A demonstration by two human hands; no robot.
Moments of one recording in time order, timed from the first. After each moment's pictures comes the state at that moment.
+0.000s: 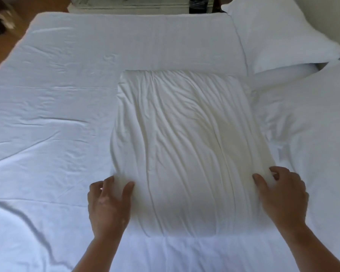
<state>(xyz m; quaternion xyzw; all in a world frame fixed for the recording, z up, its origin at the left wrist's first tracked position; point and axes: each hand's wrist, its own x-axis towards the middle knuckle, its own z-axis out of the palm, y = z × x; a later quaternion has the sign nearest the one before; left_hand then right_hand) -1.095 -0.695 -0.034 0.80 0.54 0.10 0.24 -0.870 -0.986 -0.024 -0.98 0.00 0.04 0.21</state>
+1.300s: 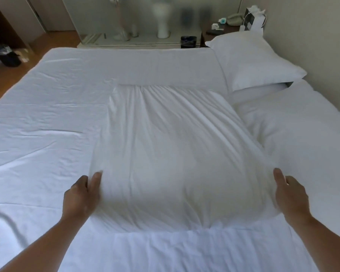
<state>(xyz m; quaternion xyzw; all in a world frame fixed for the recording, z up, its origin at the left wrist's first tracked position) -1.121 -0.667 -0.050 0.80 0.52 0.12 0.27 -0.845 -1.088 -0.053 -0.92 0.11 0.07 0.36</state>
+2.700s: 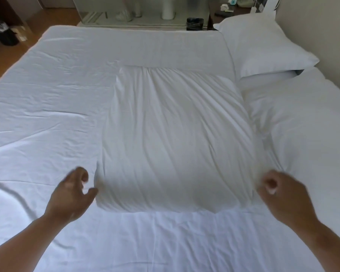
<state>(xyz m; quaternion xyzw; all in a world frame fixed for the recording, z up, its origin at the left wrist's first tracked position) -1.194 -0.648 -0.056 0.91 0.36 0.08 0.18 -0.904 -1.080 -0.026 -0.96 -0.19 0.04 0.19</state>
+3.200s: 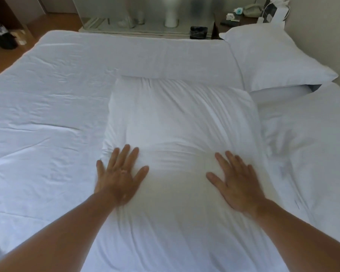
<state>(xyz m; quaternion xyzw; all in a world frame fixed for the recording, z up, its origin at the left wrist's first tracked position) -1.009 -0.637 -0.084 0.93 0.32 -0.14 0.07 -0.824 -0.920 -0.080 -0.94 -0.30 0.17 0.06</state>
